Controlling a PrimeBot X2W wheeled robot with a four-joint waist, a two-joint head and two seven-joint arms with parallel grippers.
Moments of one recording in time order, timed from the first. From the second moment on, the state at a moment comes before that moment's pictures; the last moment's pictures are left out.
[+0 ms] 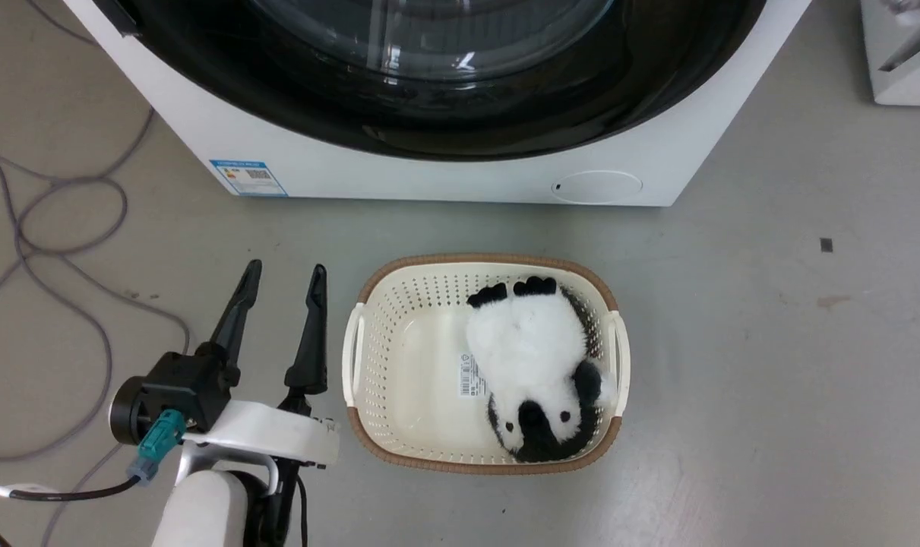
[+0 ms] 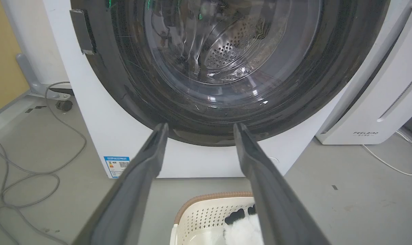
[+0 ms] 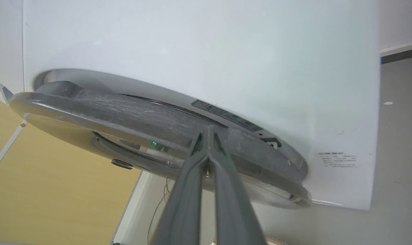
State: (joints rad) left arm -0.20 0.08 -0.07 0.07 -0.19 -0.09 -0.21; right arm -1.40 -0.33 0.36 0.95 1.19 0.13 0.44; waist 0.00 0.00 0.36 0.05
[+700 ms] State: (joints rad) left arm -0.25 0.07 -0.07 0.10 -0.23 -0.12 -0.26; right arm -1.65 -0.34 0.53 1.11 1.35 0.13 0.67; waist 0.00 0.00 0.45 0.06
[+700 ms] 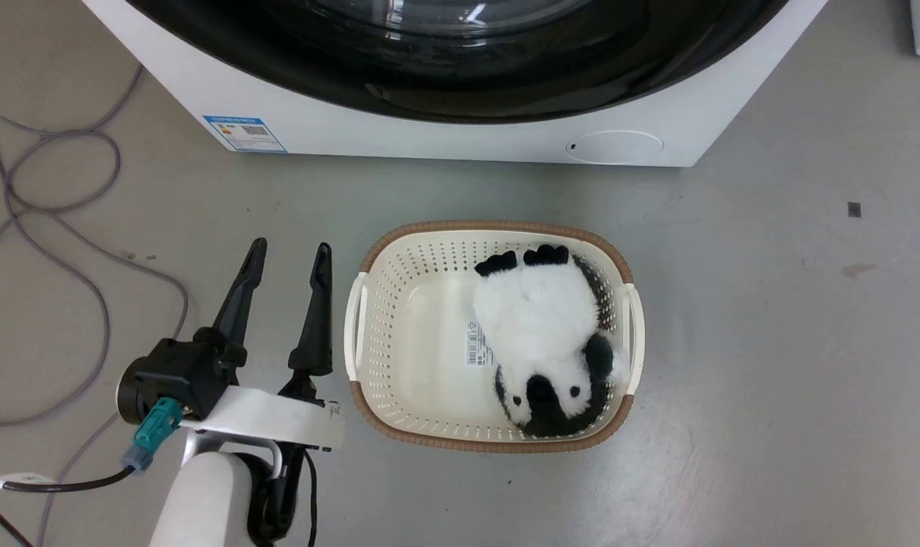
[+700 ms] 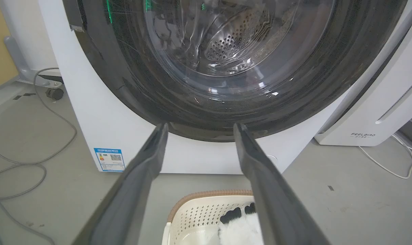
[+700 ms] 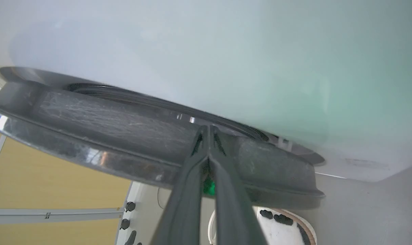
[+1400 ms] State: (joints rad) left arm -0.24 0.05 -0.08 0.14 -0.23 -0.13 -0.26; right arm -1.39 -0.37 0.55 0.91 1.40 0.13 0.81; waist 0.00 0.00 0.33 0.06
